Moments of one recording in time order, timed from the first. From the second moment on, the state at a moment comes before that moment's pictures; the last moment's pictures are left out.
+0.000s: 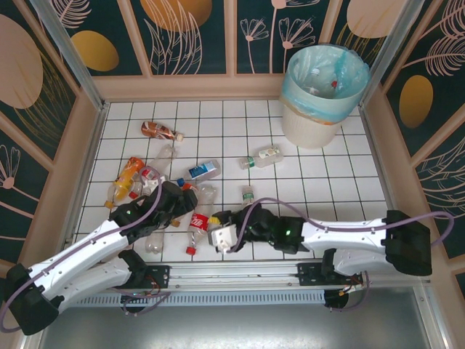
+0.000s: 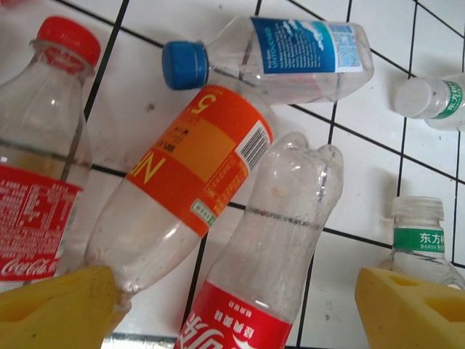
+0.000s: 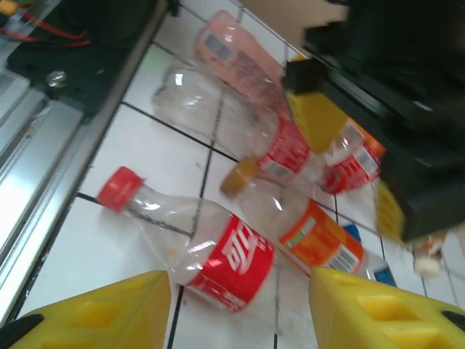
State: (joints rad) left arm -0.79 0.85 0.62 -0.68 -0.27 -1.10; right arm 1.33 1.24 0.60 0.18 -0.05 -0.77
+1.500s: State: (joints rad) left arm -0.79 0.76 0.49 -0.71 -0.26 -1.16; right arm 1.47 1.82 0.94 0.04 0.05 -1.06
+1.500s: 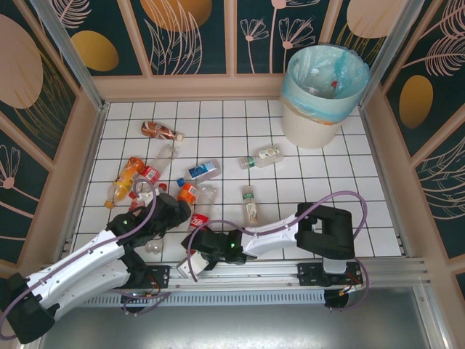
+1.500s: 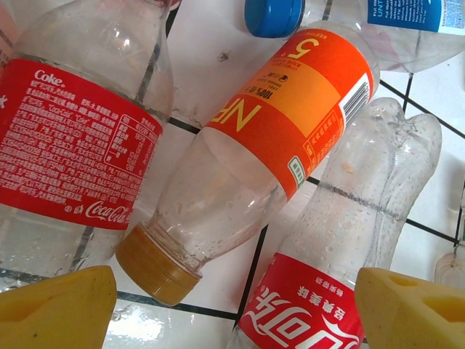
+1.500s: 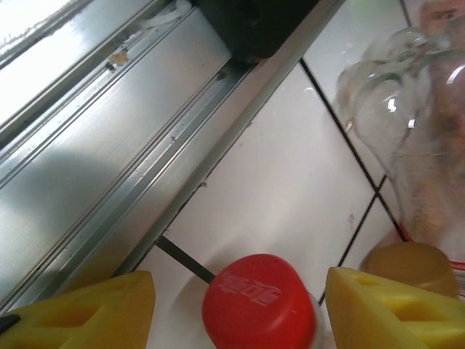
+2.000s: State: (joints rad) left arm -0.79 0.76 0.48 -0.69 -0.26 -1.15; right arm 1.43 1.83 0.99 0.00 0.05 -1.08
